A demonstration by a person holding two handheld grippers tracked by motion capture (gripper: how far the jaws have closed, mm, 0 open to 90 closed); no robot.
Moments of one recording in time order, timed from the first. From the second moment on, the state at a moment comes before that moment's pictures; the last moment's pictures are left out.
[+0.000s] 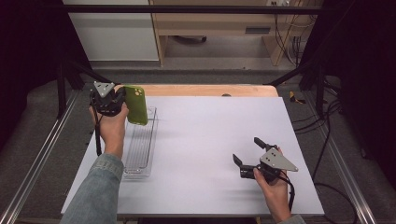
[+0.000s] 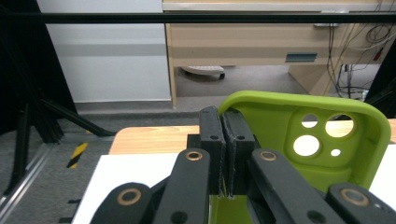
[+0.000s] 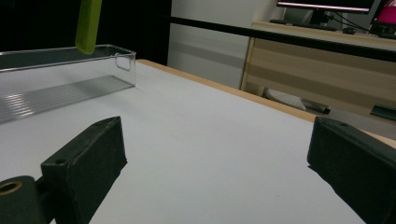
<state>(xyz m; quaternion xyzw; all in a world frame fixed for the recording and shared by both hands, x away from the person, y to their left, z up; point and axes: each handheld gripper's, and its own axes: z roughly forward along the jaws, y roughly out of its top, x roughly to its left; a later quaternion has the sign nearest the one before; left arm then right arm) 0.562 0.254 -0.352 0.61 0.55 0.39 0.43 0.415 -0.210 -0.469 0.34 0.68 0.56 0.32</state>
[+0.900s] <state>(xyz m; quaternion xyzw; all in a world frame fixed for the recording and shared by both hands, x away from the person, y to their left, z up) 0.593 0.250 -0.361 0.60 0.56 0.38 0.42 0.417 -0.213 -0.470 0.35 0.68 0.56 0.32</state>
